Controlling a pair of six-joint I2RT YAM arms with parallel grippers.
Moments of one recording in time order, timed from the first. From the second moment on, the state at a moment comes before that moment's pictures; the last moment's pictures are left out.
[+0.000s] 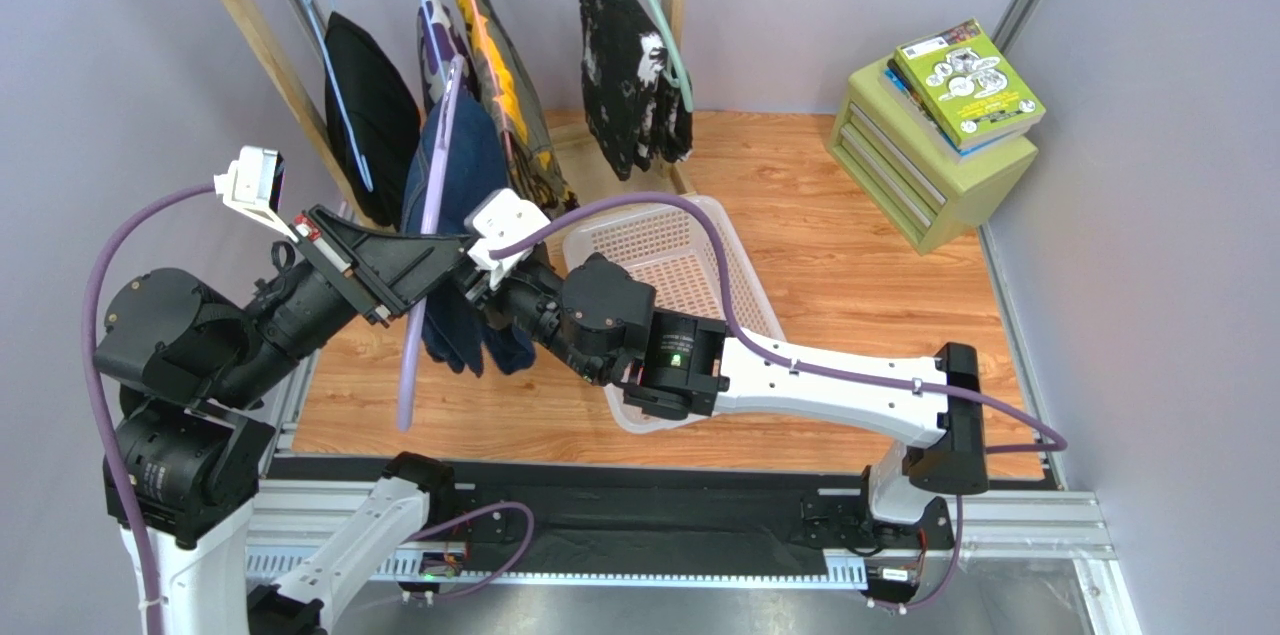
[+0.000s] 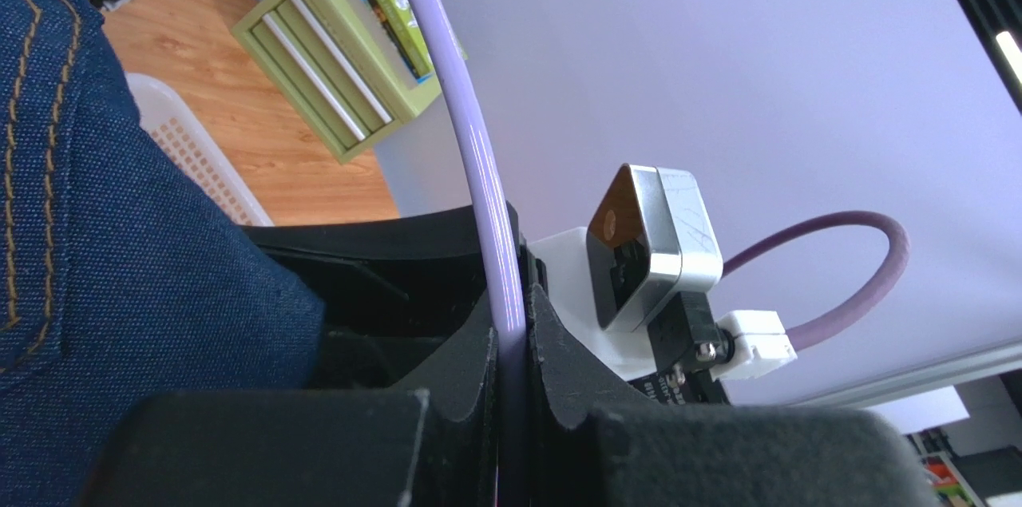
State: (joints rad) left arm -0.29 0.74 1.61 -0.77 0.46 -1.02; right arm 1.38 1.67 1.69 0.12 0.46 -0.13
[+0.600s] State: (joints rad) left arm -0.30 0.61 1.48 -0.76 0.27 -1.02; right arm 1.38 1.58 1.57 0.27 0.45 0.19
